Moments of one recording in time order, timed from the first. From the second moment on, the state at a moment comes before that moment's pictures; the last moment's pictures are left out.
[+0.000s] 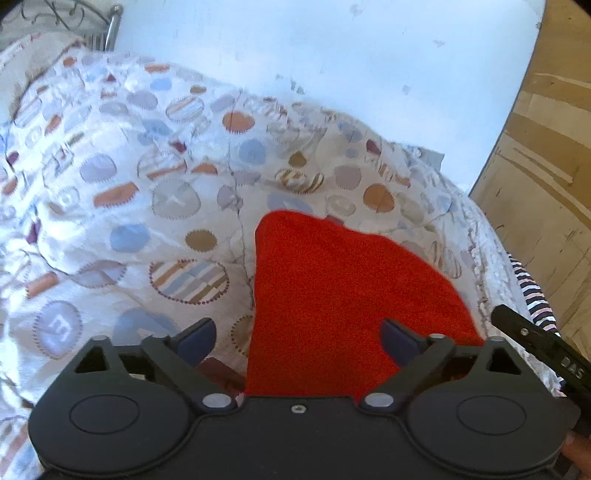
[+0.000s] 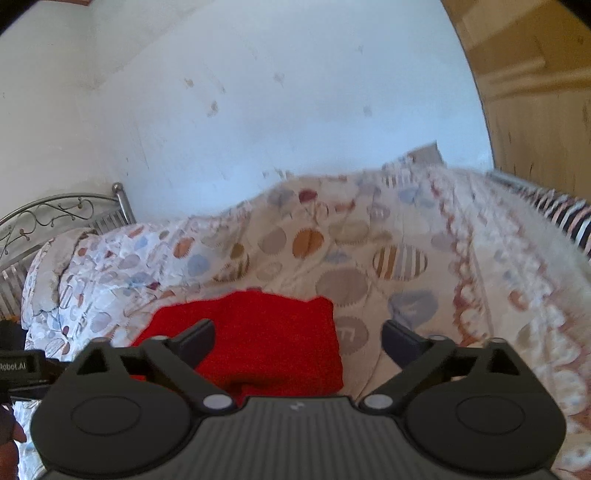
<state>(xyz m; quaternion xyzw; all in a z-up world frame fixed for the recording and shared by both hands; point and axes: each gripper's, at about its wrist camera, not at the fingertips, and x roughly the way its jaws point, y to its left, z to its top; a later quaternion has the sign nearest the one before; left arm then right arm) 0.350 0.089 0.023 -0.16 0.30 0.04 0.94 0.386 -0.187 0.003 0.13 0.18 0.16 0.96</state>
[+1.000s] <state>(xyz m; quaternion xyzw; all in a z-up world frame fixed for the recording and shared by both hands) 0.083 0.068 0.053 -0.09 0.18 0.08 0.98 0.100 -0.199 0.039 0.05 0.04 0.13 0.99</state>
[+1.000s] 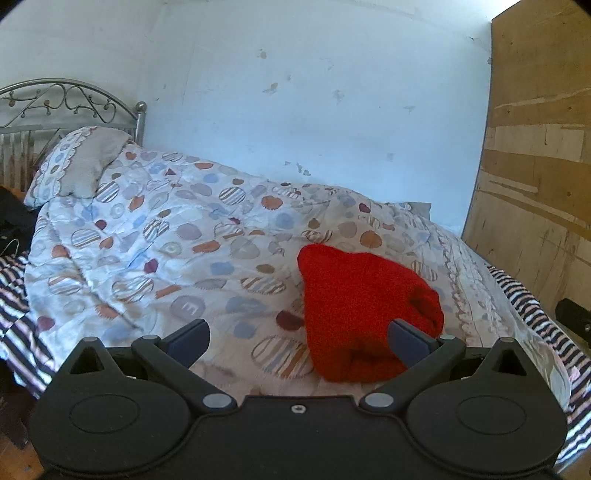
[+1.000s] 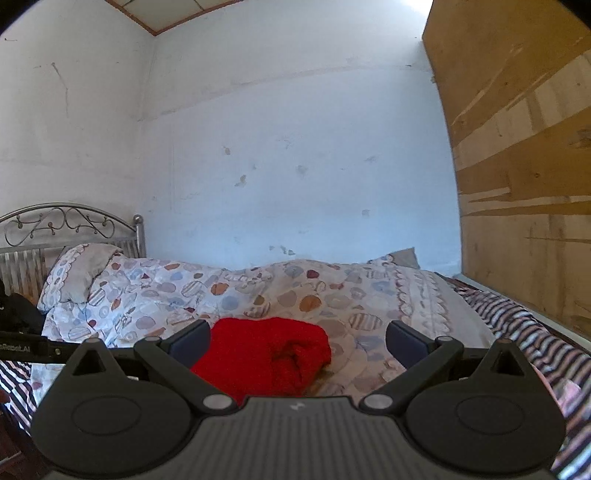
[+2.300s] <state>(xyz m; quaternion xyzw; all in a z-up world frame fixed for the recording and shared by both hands) 0.025 0.067 -0.026 -0.07 0.16 0.09 0.98 0.028 -0.193 -0.054 0.07 0.02 0.06 1.00</state>
